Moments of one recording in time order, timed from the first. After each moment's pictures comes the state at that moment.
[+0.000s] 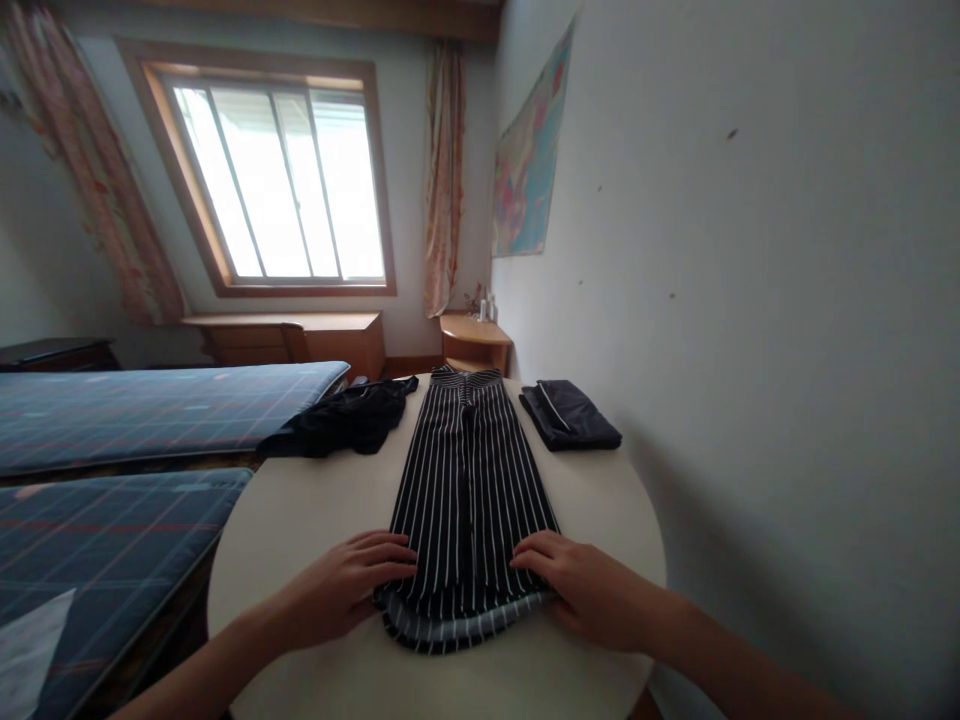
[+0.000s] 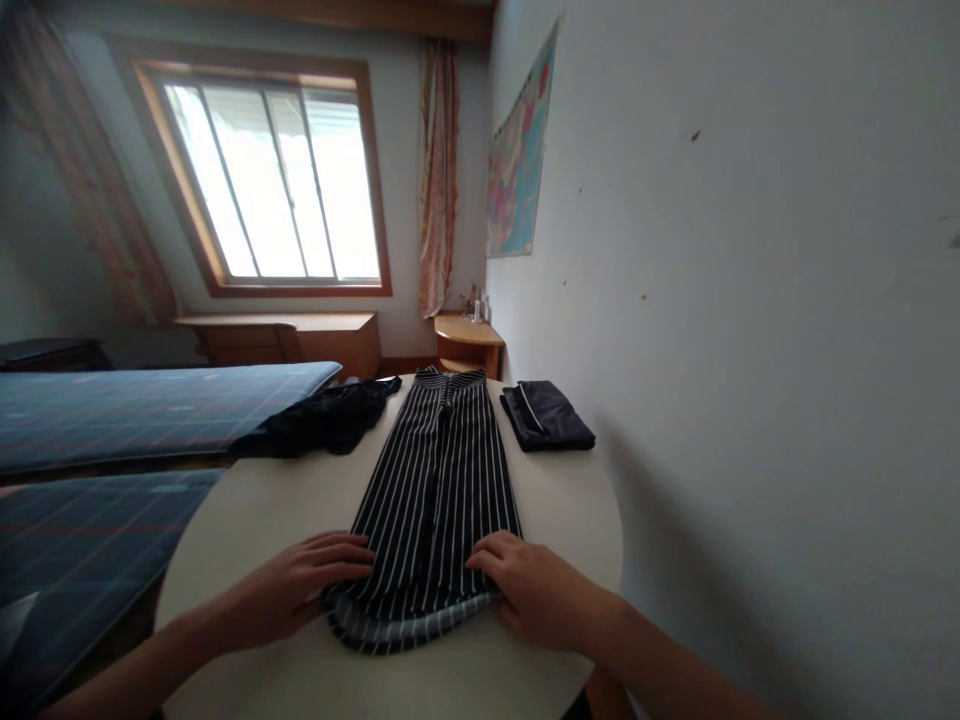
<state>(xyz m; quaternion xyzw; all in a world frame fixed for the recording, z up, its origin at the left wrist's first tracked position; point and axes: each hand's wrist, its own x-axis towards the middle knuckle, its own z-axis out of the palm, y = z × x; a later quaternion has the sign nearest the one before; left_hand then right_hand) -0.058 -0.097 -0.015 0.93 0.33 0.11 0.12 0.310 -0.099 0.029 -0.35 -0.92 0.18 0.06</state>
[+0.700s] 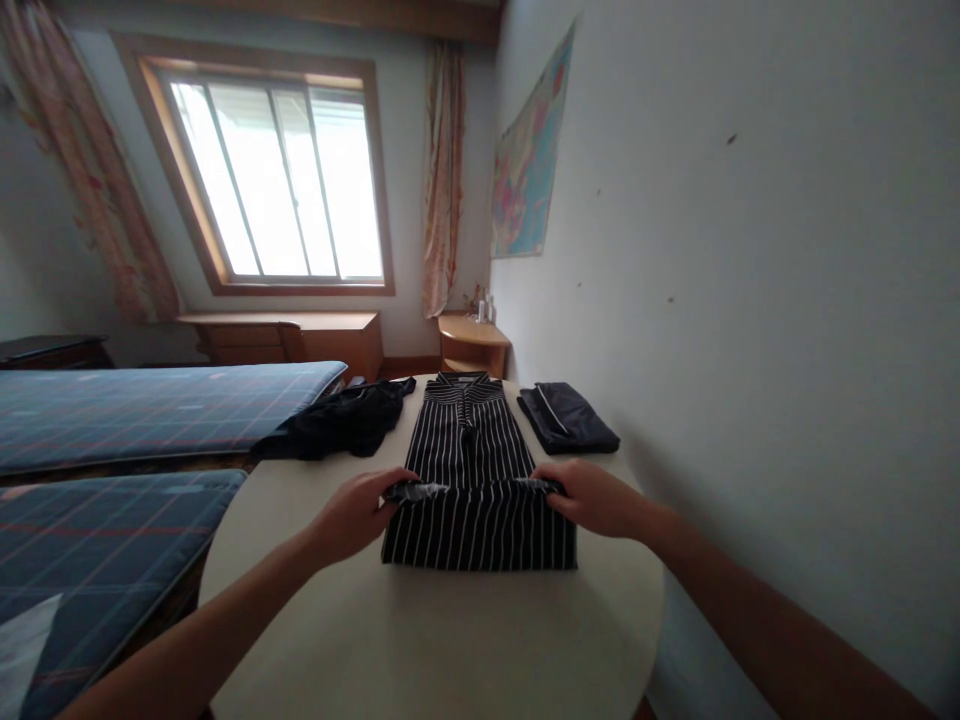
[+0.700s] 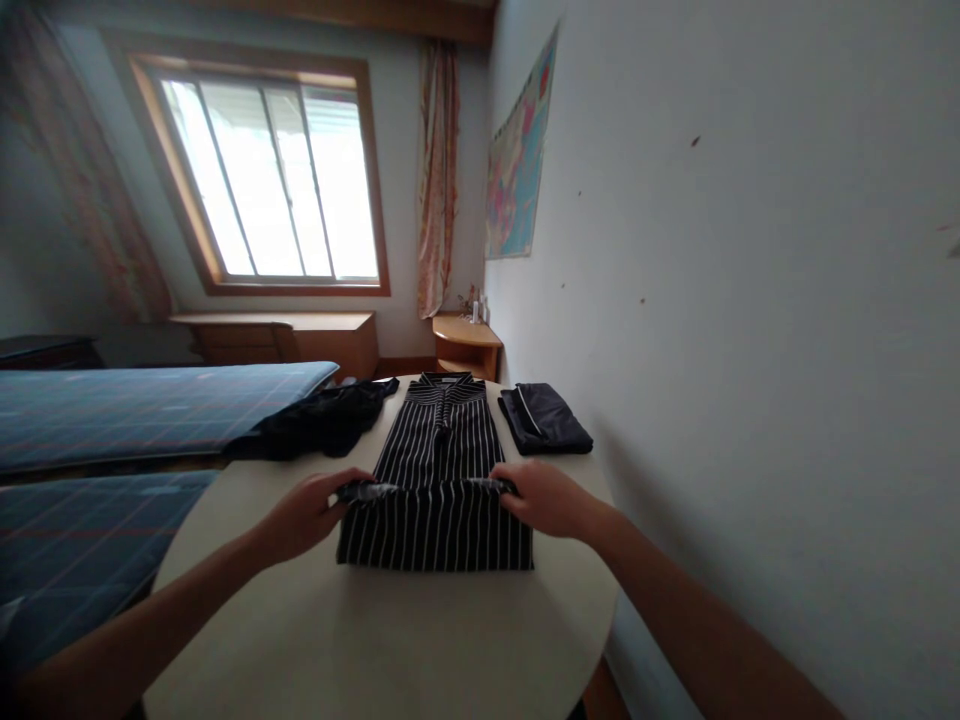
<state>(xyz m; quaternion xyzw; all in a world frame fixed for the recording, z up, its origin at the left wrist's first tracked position) -0.029 -0.050 0.039 0.82 0.50 0.24 0.10 0.326 -0.032 0.082 -0.45 -0.88 0.12 0.09</state>
